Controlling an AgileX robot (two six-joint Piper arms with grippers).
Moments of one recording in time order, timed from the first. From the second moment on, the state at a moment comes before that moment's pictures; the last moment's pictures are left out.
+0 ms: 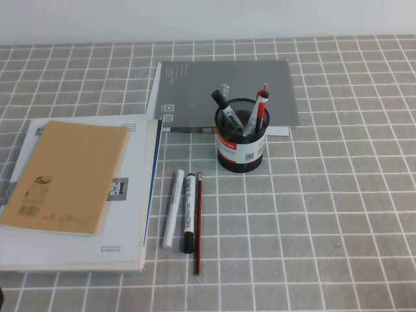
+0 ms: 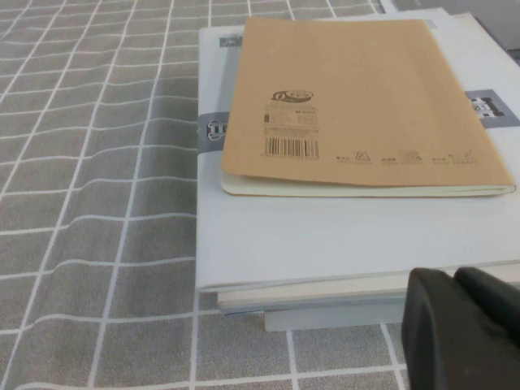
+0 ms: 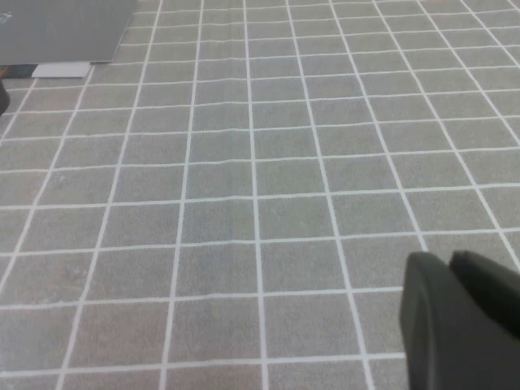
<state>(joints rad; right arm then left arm) 0.01 -0.01 0.03 -0.04 0.38 0.11 -0.07 -0.01 0.03 -0.11 0.38 0.21</state>
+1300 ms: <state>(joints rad) 0.01 -0.01 0.03 -0.04 0.38 0.11 -0.07 -0.01 0.03 -0.20 -0.16 -0.18</state>
